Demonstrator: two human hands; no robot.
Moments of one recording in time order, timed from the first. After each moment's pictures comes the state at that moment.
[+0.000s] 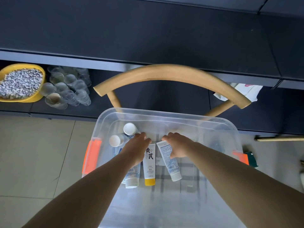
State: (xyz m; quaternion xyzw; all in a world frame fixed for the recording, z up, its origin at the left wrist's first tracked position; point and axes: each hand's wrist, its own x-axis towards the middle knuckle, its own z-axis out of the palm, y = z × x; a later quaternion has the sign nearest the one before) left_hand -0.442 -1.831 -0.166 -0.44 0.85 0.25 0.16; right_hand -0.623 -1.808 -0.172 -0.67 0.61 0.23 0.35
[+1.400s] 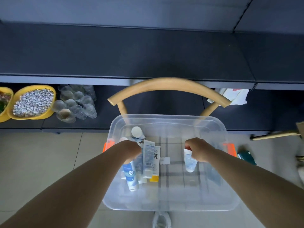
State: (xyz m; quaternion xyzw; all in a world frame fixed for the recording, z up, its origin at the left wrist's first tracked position) left_hand -0.408 -1.842 -0.076 -0.28 0.87 0.13 0.38; right_hand -0.647 -1.750 -0.100 -0.58 0.72 0.18 0.33
